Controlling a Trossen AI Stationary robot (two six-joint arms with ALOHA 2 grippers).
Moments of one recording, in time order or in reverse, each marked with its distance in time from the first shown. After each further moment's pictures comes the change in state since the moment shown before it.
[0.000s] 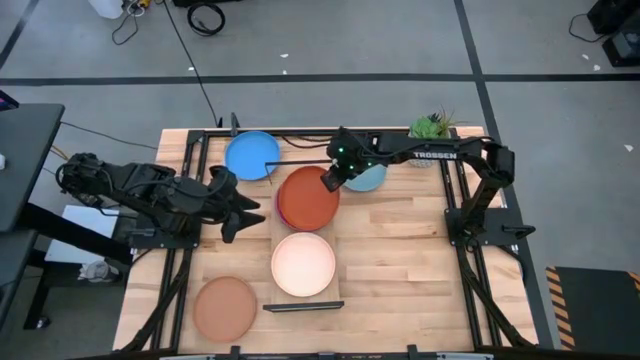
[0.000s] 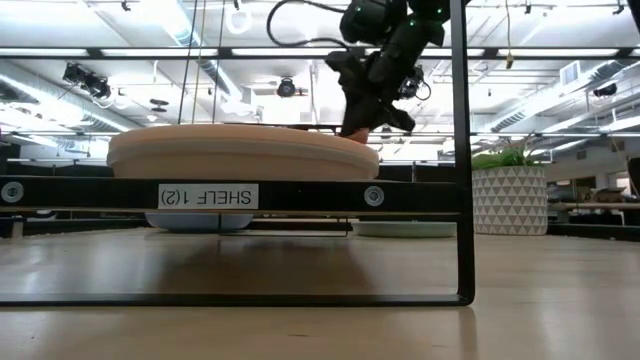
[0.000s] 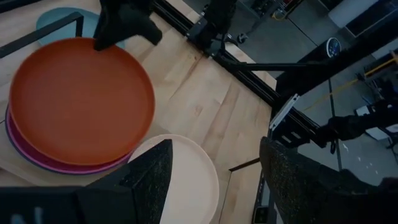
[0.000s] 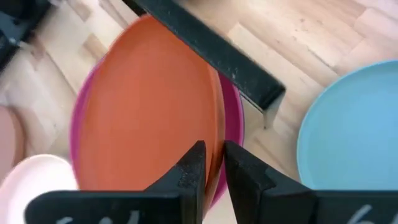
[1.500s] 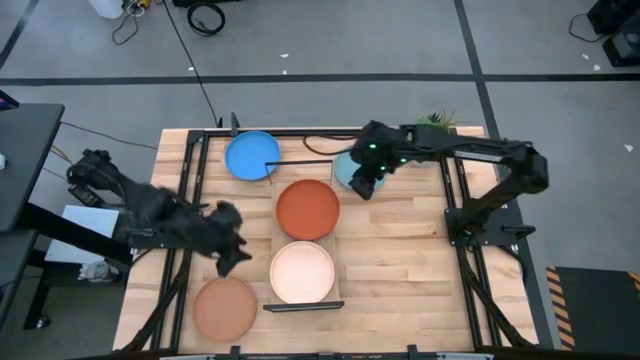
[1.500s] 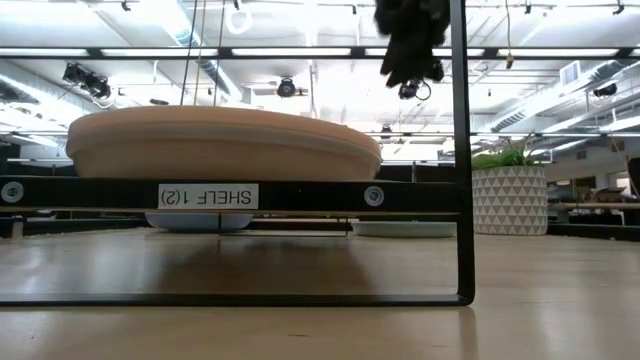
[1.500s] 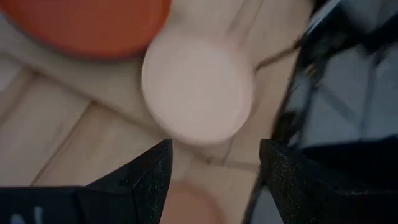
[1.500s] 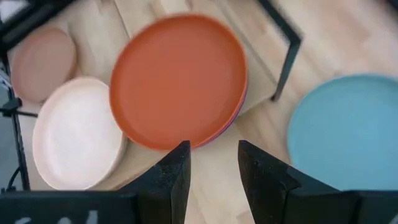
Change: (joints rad) left arm -0.208 0.073 -0.095 -0.179 0.105 -0.221; right arm 0.054 -0.264 0.000 -0.232 -0.070 -0.238
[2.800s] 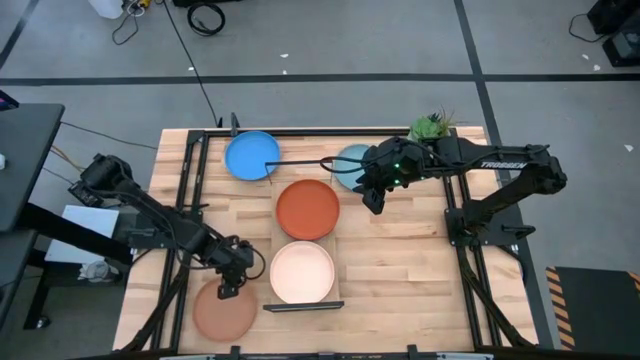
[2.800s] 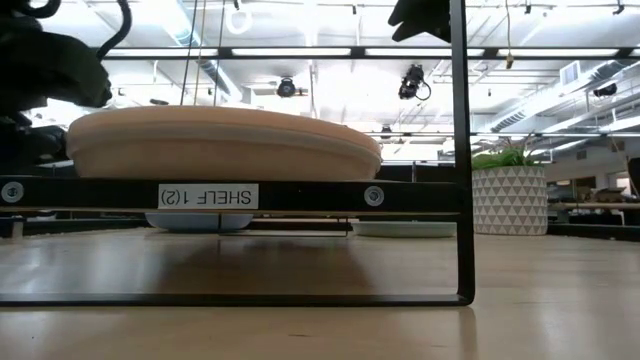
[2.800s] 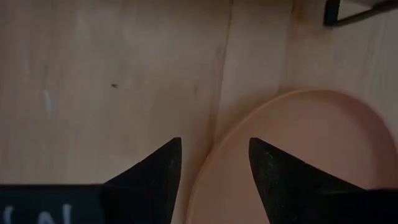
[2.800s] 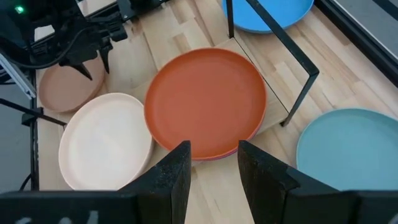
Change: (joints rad) left arm -0.038 0.183 -0.560 0.453 0.263 0.325; right arm 0.202 -0.119 0.000 0.030 0.212 0.064
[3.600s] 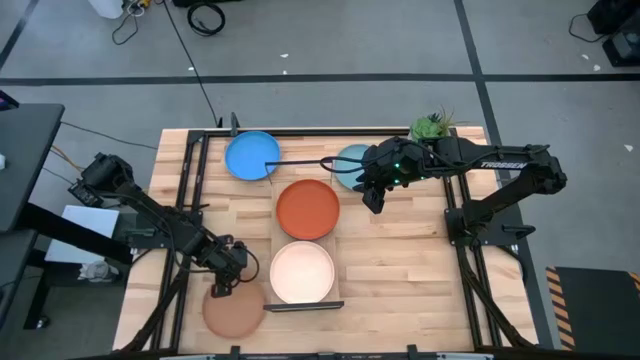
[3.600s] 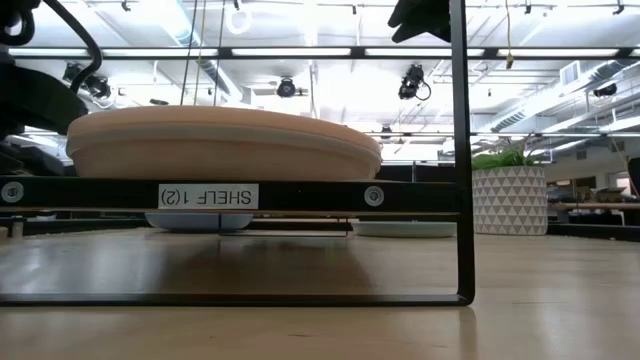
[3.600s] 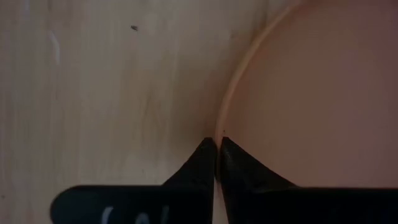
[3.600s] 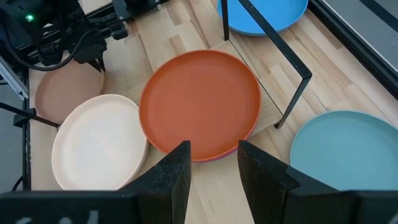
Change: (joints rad) left arm -0.046 -0.001 -0.082 -0.006 -0.016 -0.015; right arm 0.000 0.000 0.000 0.000 0.019 -0.011
